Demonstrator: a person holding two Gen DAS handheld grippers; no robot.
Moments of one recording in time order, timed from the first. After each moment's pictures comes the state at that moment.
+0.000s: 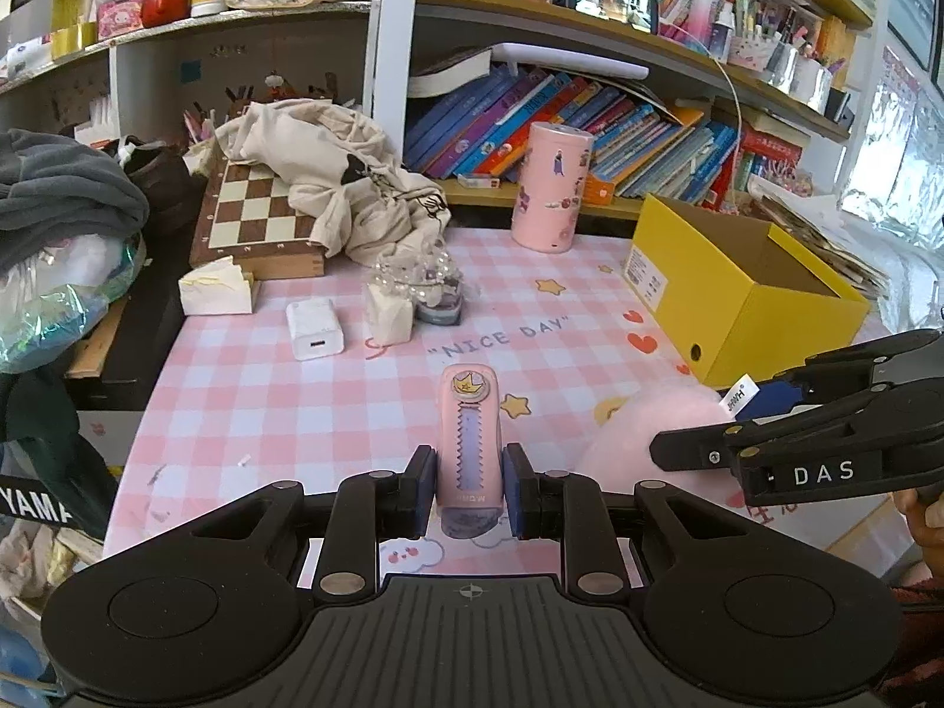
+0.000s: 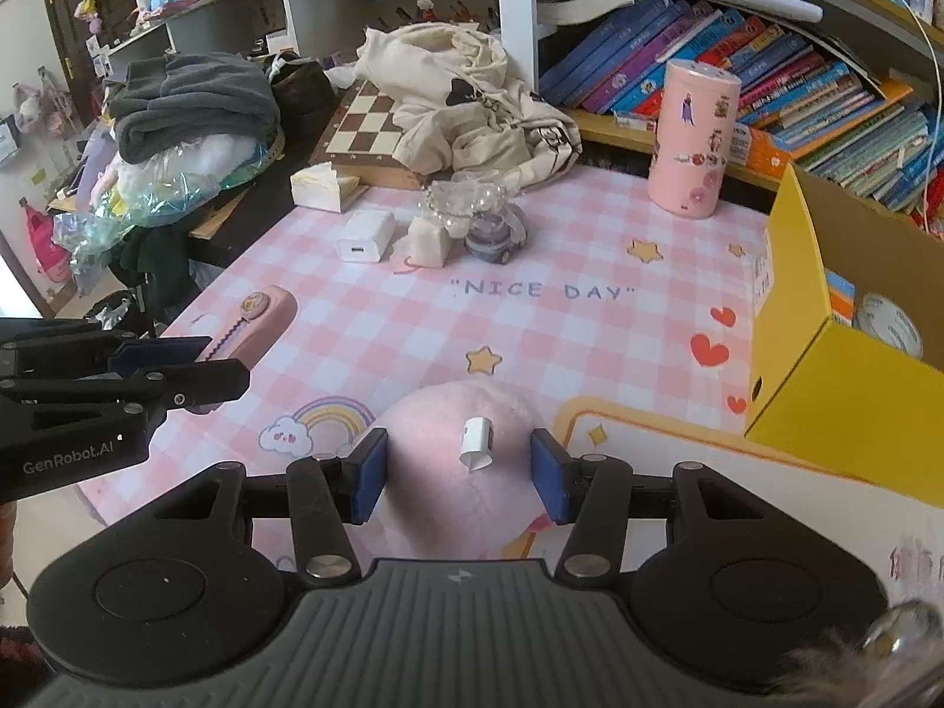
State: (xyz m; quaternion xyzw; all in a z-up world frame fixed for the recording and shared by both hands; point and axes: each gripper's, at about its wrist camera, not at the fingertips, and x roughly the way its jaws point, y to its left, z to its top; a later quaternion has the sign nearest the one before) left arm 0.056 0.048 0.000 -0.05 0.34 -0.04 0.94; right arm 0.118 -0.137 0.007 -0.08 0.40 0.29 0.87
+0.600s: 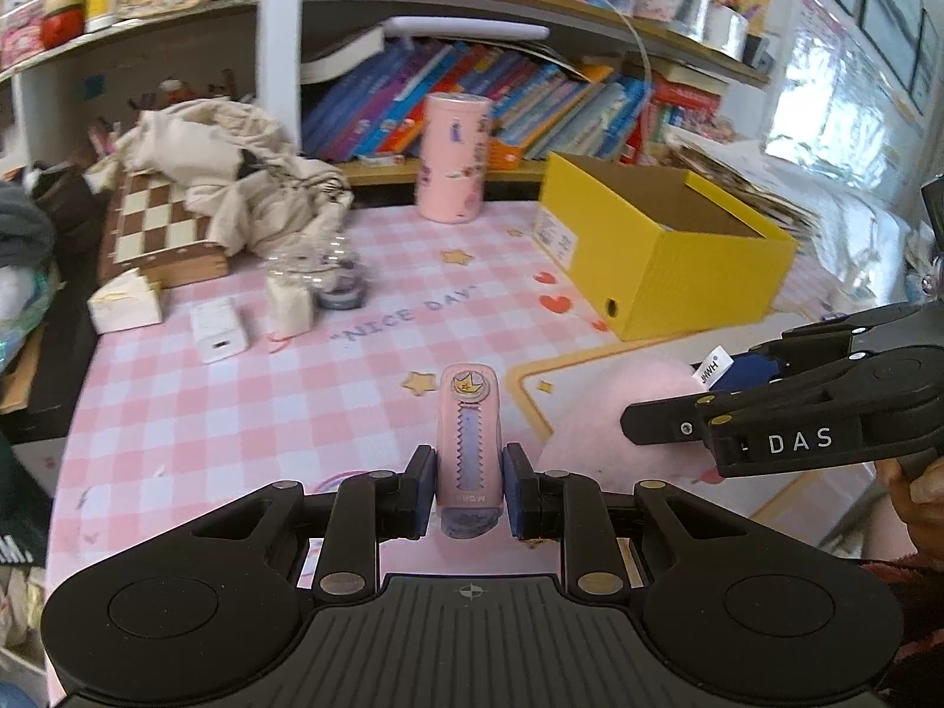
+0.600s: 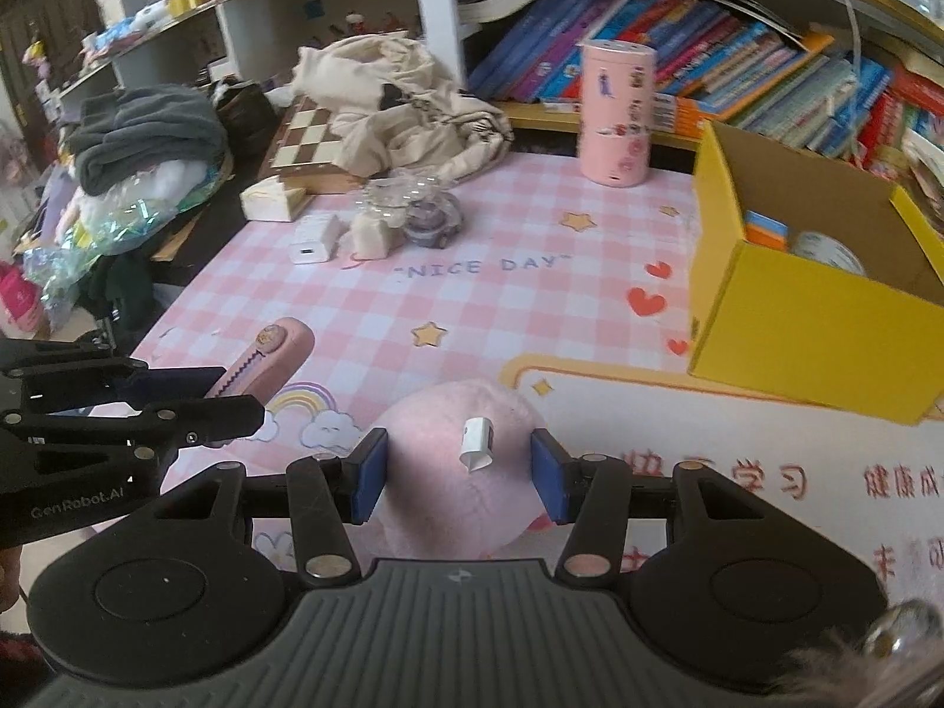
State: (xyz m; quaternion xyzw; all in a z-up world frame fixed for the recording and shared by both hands) left arm 0.060 0.009 -0.004 -0.01 0.36 -0.13 0.92; right arm 0.098 -0.175 0.005 -0.04 0.40 0.23 0.89
